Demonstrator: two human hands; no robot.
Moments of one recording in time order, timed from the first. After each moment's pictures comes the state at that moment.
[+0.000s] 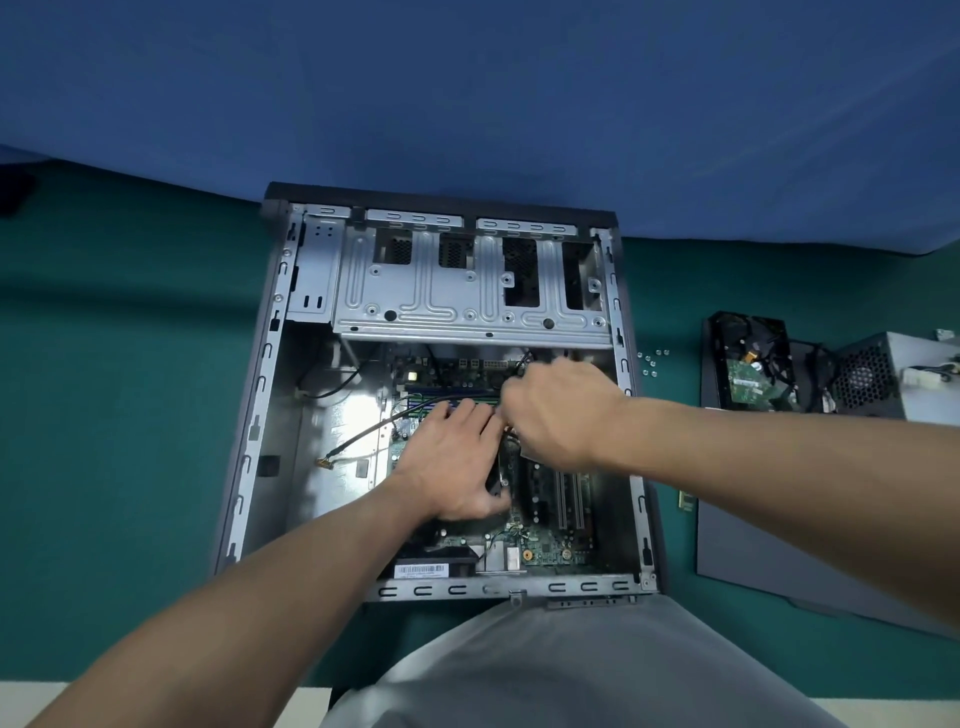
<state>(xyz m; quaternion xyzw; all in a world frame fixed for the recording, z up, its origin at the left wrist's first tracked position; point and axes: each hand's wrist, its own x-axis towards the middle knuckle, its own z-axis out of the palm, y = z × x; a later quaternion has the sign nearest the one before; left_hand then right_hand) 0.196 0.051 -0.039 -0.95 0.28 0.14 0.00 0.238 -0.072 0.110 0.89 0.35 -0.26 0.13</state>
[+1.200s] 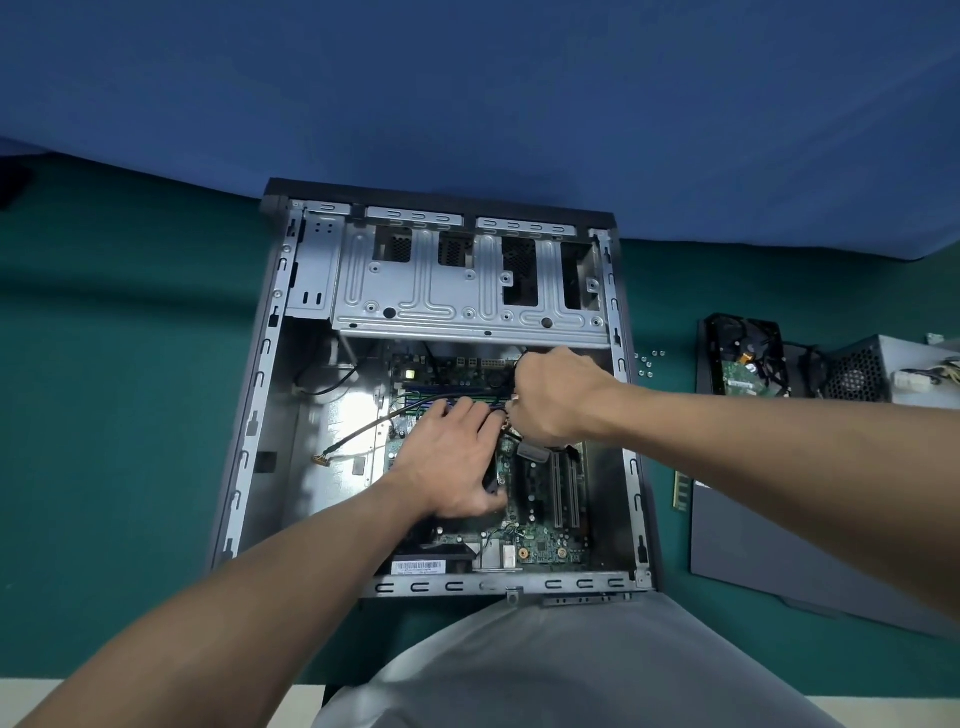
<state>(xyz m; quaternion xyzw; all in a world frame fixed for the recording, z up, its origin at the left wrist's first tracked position) 0.196 0.052 -0.044 -0.95 0.29 0.12 -0.01 0.251 -0.067 0.107 0.92 0.13 -0.36 0.00</state>
